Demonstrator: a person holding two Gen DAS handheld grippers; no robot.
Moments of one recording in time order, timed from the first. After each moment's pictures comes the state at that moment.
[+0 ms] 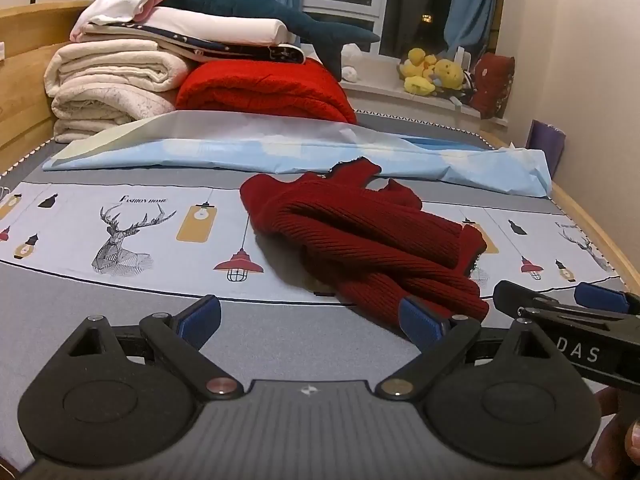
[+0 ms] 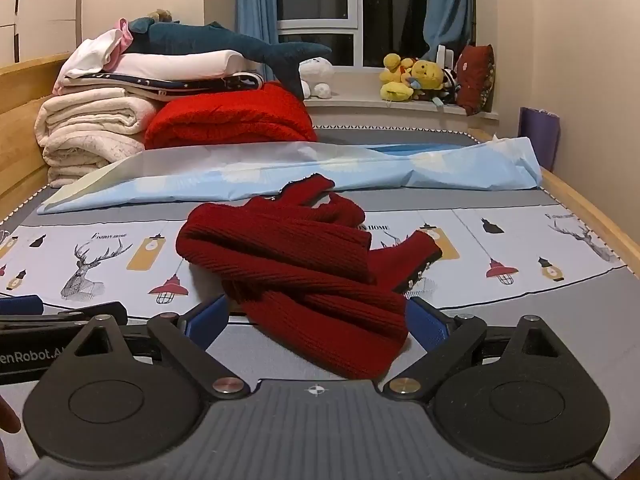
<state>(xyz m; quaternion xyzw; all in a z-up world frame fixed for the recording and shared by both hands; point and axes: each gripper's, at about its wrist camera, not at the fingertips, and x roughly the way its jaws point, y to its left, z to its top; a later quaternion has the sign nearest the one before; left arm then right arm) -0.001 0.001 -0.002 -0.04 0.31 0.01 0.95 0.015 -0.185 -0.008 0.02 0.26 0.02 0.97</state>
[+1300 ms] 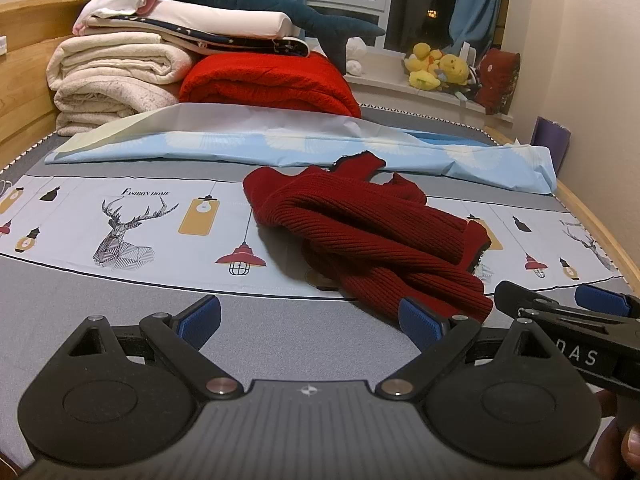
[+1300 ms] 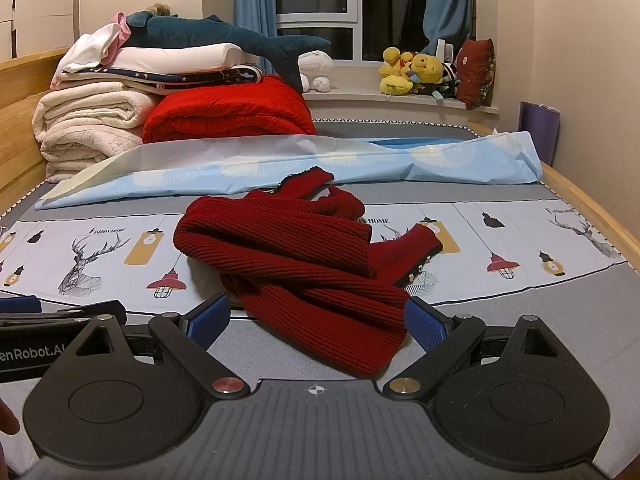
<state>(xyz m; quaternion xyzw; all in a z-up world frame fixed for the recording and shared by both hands) 0.005 0.002 -0.005 -0.05 0.32 0.02 0.95 0.020 -0.184 -0.015 0.02 0.25 0.02 0.97</state>
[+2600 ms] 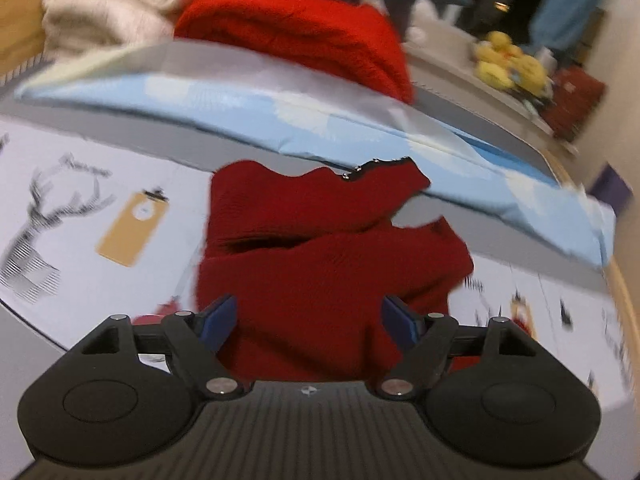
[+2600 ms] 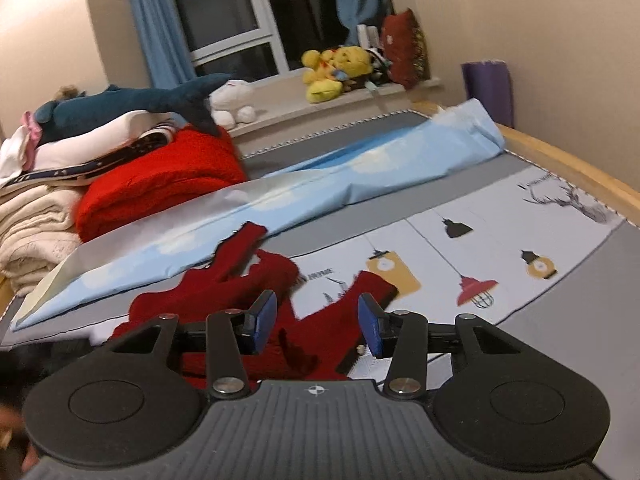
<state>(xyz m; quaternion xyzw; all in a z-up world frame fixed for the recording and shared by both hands) 0.292 -0.002 -0.047 -0.16 0.43 0.09 0.88 0.134 -0.316 0.022 0.15 0.25 -0.04 0.96</state>
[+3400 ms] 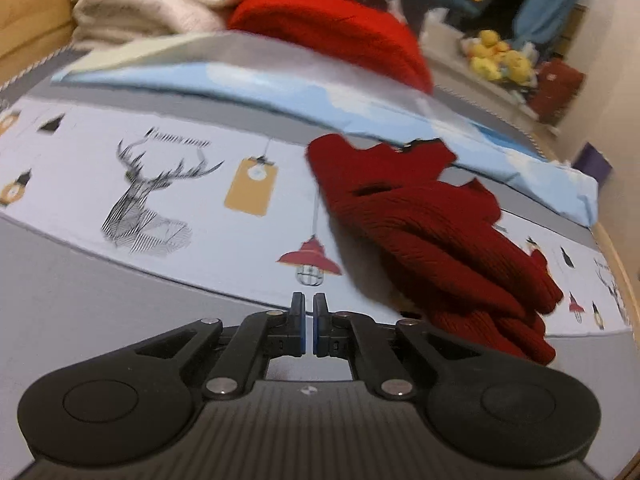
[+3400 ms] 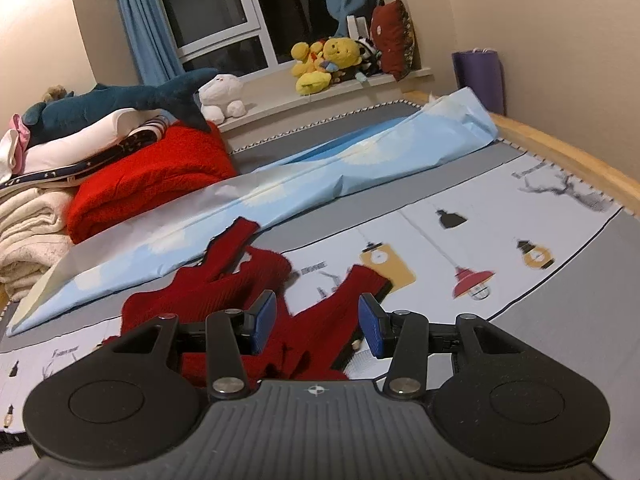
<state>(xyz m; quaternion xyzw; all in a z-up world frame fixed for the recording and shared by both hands) 0.120 0.146 -0.035 -0.11 0.40 0.04 0.91 0.150 -0.308 0.006 0.17 0.26 -0.04 0.95</state>
